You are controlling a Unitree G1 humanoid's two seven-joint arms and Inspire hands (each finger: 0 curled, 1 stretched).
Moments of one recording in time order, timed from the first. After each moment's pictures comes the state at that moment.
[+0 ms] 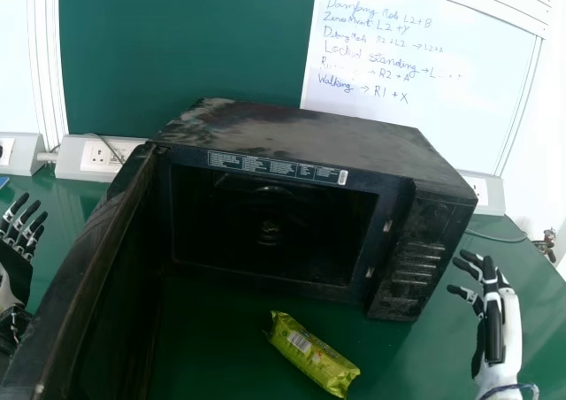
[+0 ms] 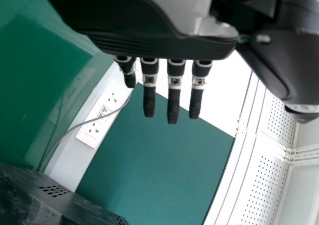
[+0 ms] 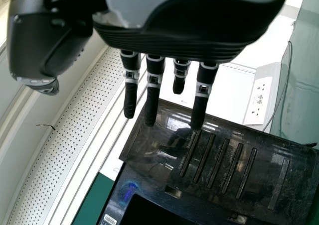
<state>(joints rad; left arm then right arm) 0.08 0.24 0.60 -0.32 -0.68 0.27 -0.03 0.36 -0.20 -0.40 -0.67 0.07 0.11 0.10</state>
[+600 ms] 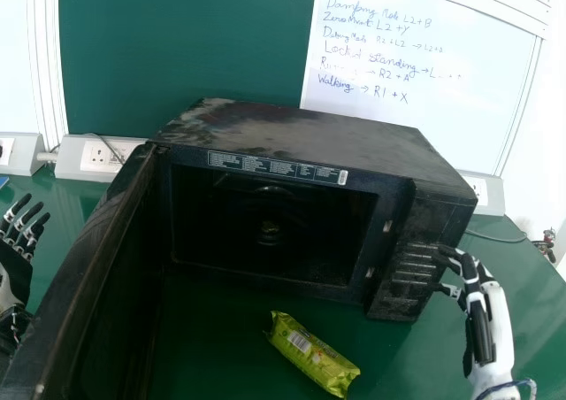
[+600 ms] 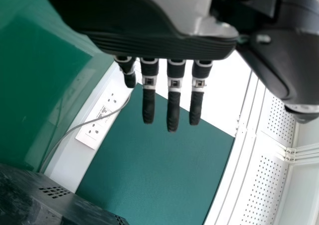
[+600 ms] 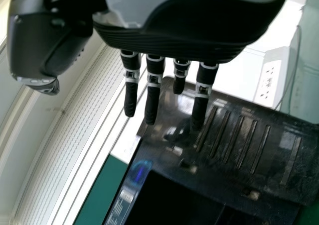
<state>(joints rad) 0.08 0.24 0.60 -0.32 -0.67 0.27 -0.03 0.38 -0.25 -0.37 -0.75 0.07 0.14 0.18</state>
